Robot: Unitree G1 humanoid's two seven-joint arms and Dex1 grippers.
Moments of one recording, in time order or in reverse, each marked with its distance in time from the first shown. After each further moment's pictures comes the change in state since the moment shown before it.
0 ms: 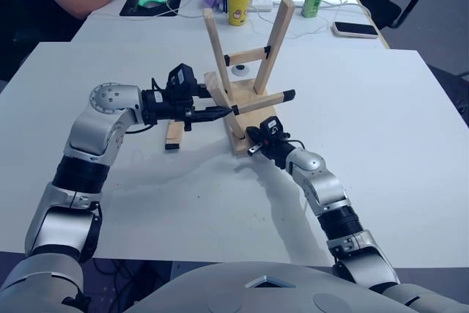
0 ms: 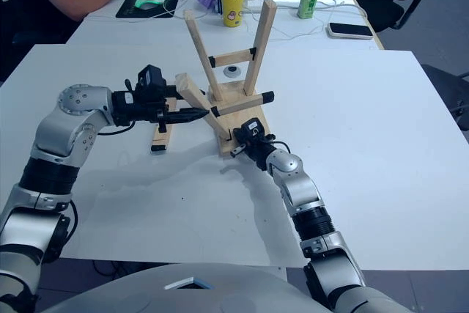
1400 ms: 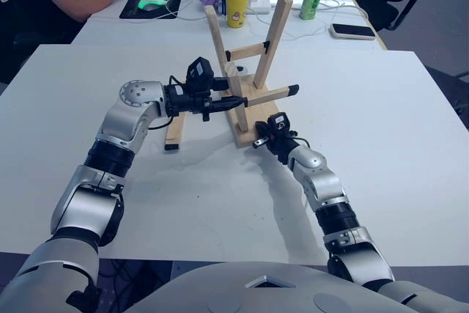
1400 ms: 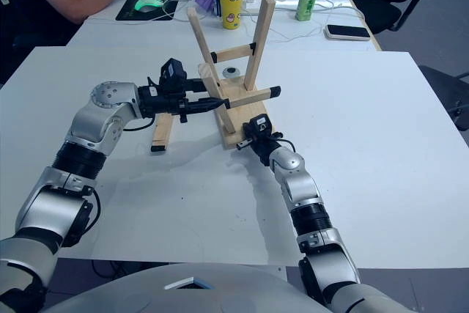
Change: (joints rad) left arm -0.143 -0.133 -0.080 0.313 0.002 -0.103 0.075; right arm -0.027 0.042 -0.085 0.094 -0.022 -0.062 -0.077
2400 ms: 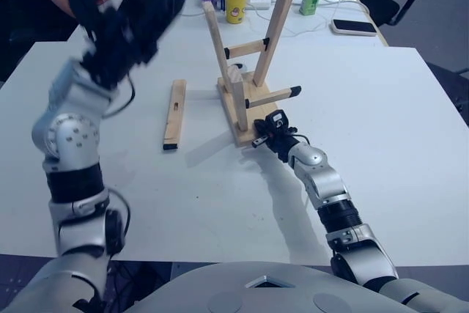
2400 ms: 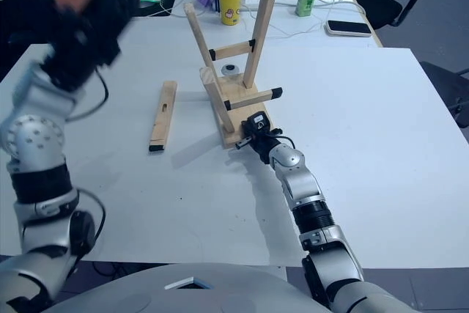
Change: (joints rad) left arm -0.048 -0.126 0.588 -0.638 -0.638 0.335 0.474; right arm -0.013 -0.030 0.051 -0.021 -0.010 0.031 0.015
